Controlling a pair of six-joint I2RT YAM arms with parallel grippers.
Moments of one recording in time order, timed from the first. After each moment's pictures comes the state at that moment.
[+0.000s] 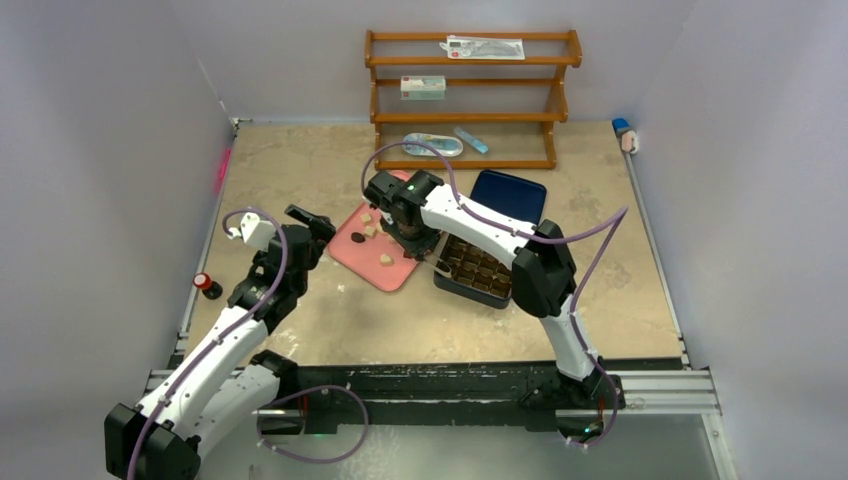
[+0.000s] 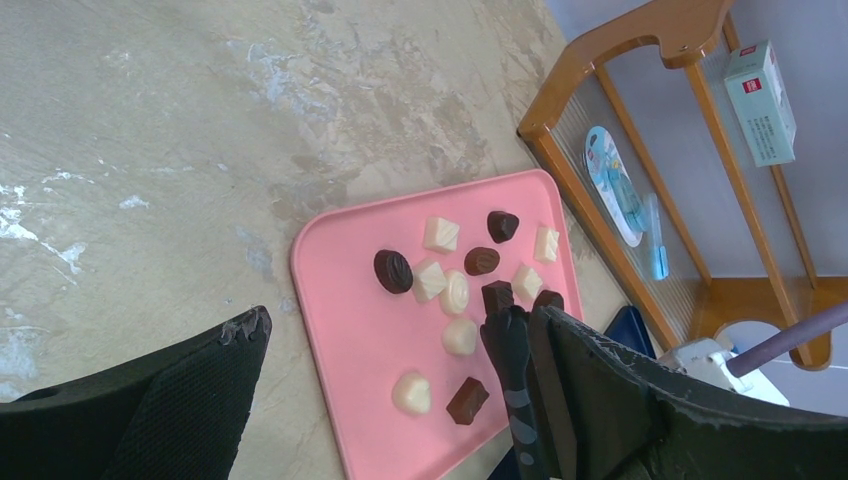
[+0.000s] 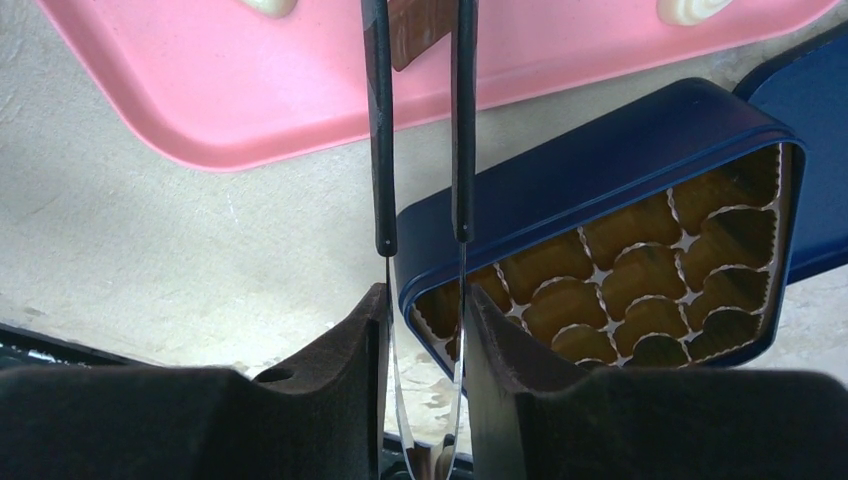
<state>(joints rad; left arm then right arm) -0.41 0.81 0.59 -0.31 -0.58 -1.12 0.90 2.15 2.00 -1.23 0.19 0.11</state>
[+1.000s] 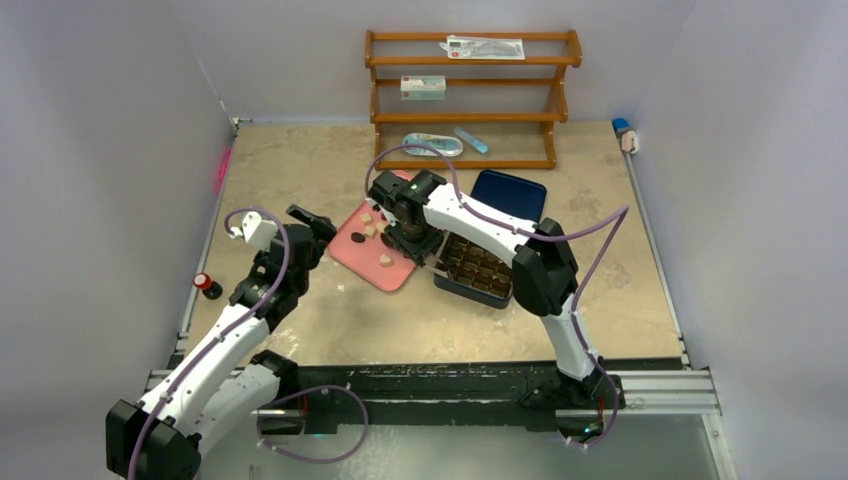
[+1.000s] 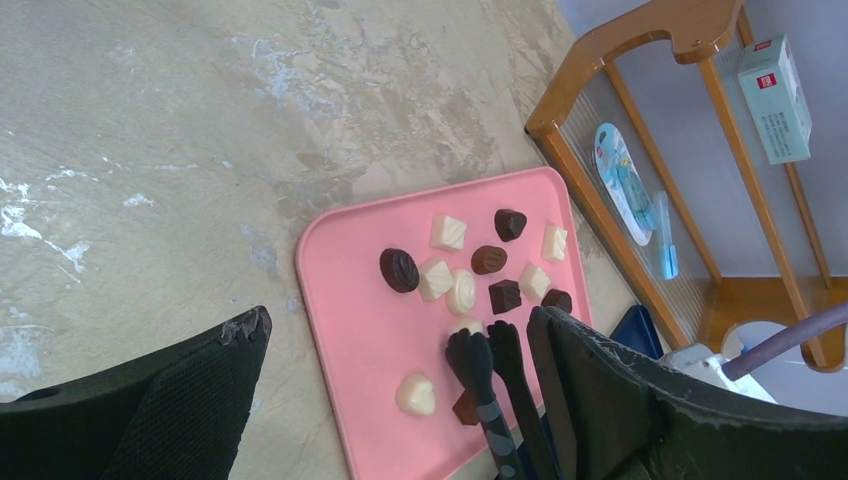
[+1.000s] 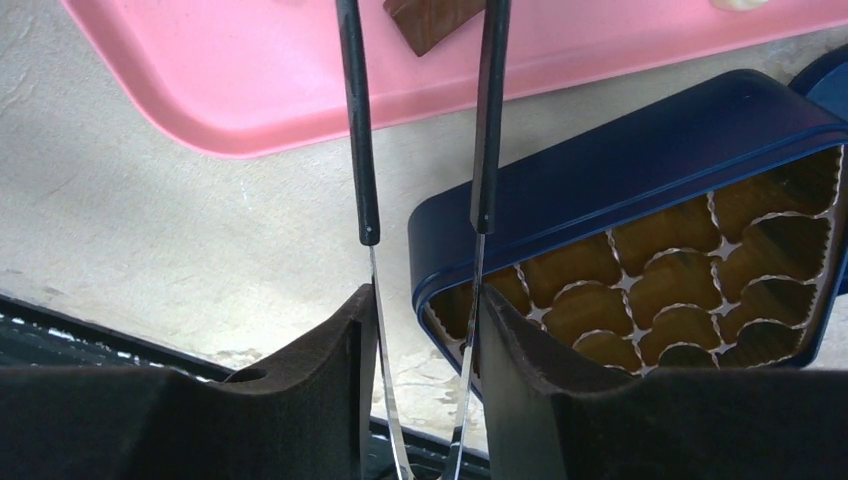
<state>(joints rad) -0.41 0.82 0.59 -0.31 -0.58 -1.12 0.88 2.15 1.96 -1.22 0.12 0.11</state>
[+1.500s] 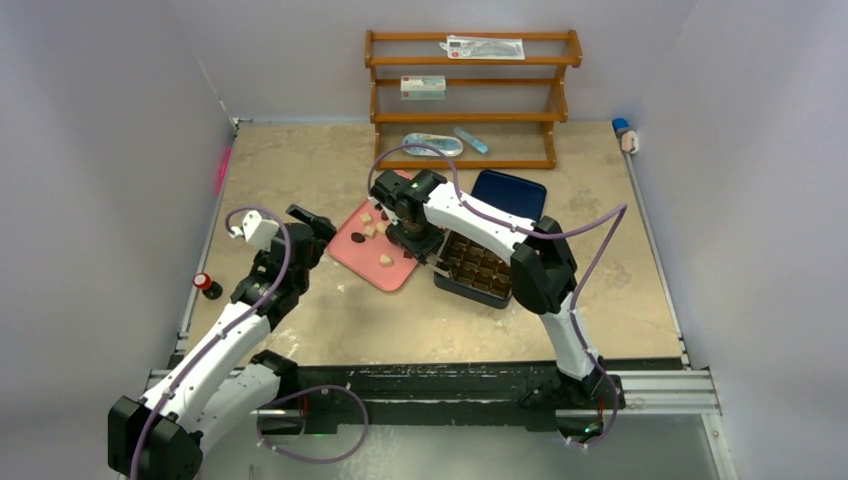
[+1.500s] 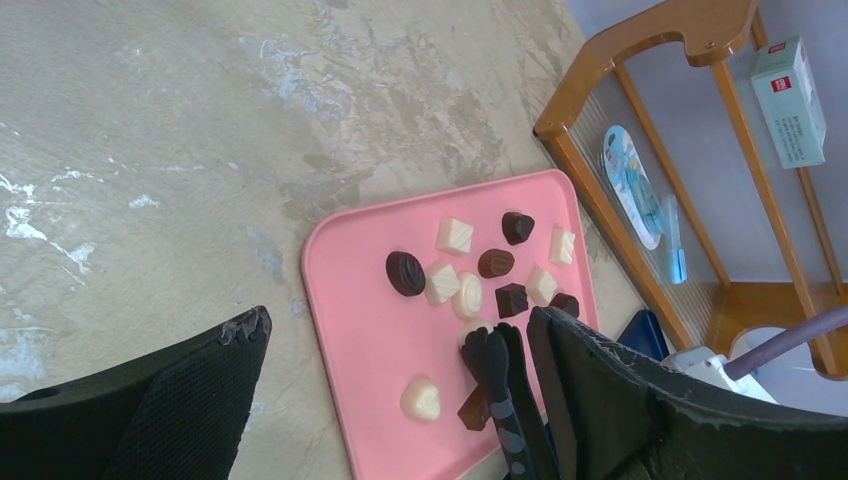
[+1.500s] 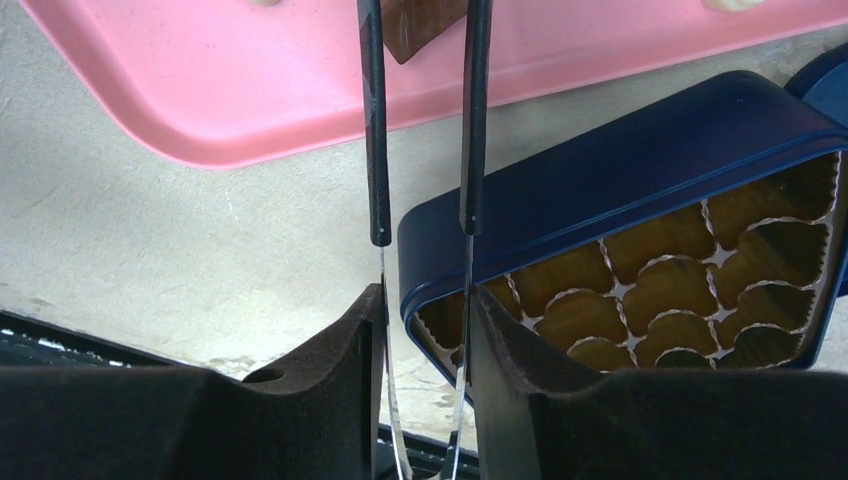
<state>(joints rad) -0.40 0.84 0.59 -0.30 -0.58 -1.12 0.87 2.16 1.96 -1.22 0.12 0.11</state>
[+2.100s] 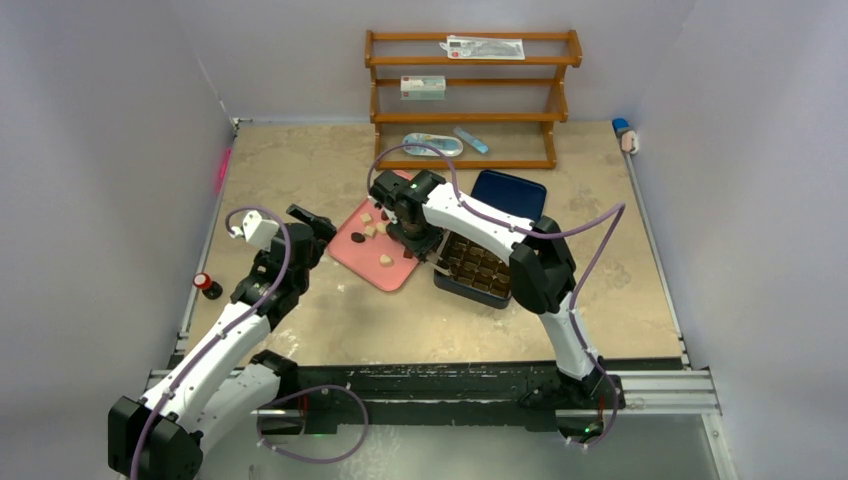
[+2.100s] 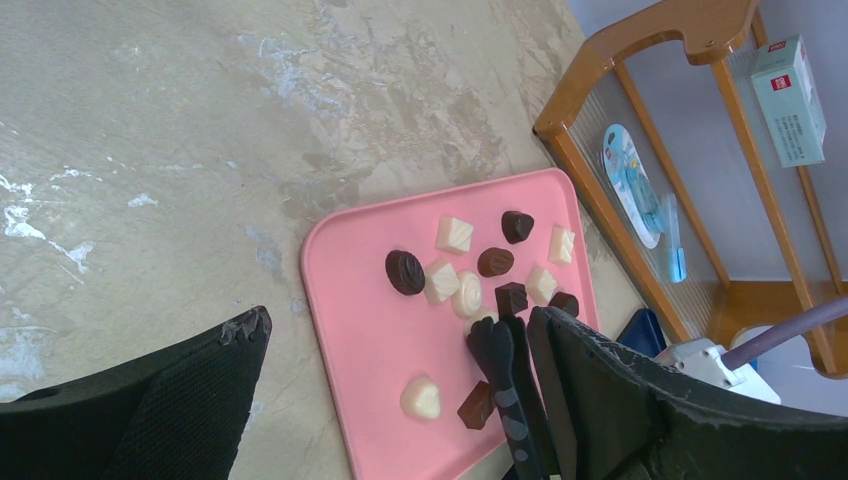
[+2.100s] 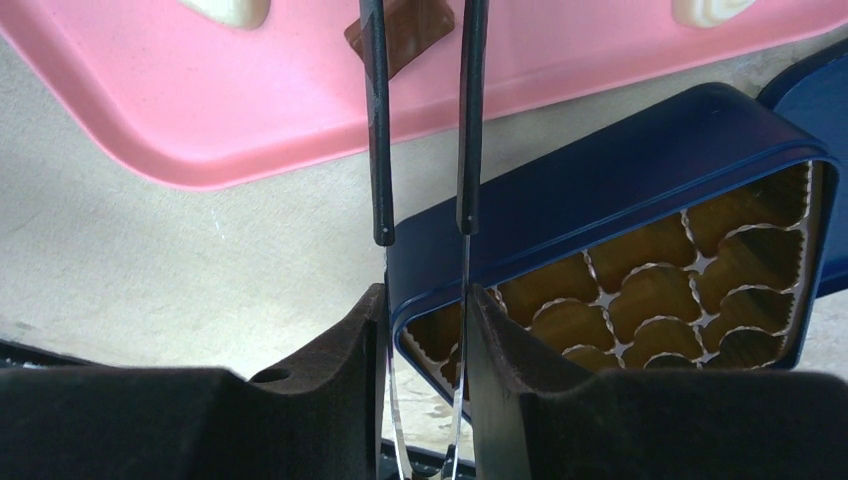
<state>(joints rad) -0.39 0.84 0.59 -0.30 -0.57 -1.12 0.87 2.17 1.96 -1.20 0.15 0.11</state>
